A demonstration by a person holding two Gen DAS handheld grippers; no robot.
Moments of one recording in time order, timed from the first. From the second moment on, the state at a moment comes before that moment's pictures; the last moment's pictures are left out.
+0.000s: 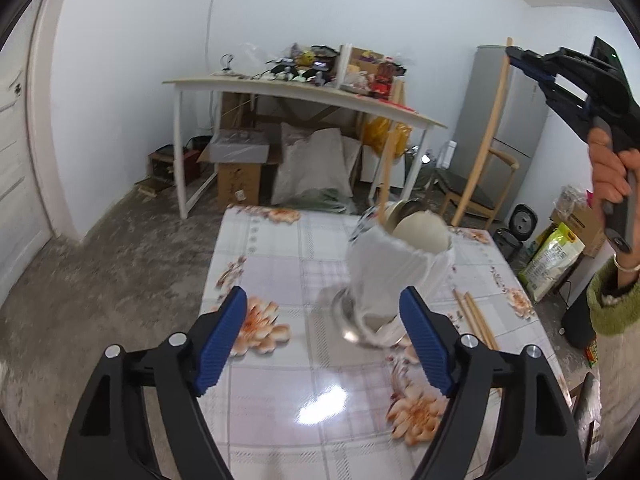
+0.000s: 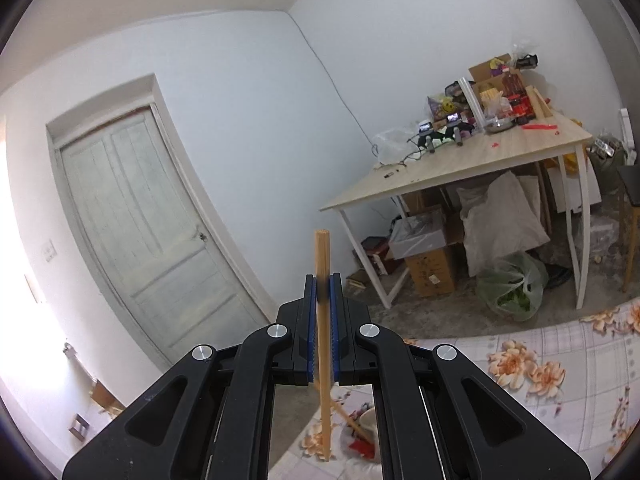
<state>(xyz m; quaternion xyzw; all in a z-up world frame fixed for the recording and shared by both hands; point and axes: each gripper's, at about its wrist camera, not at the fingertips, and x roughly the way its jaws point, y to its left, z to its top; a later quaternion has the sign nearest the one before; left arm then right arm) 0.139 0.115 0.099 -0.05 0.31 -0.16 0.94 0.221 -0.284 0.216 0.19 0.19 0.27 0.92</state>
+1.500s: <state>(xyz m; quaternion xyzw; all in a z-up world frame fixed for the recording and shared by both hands) 0.121 0.096 0.077 -0.05 0.34 -0.18 0.92 0.160 -0.312 0.133 0.15 0.27 0.25 0.92</state>
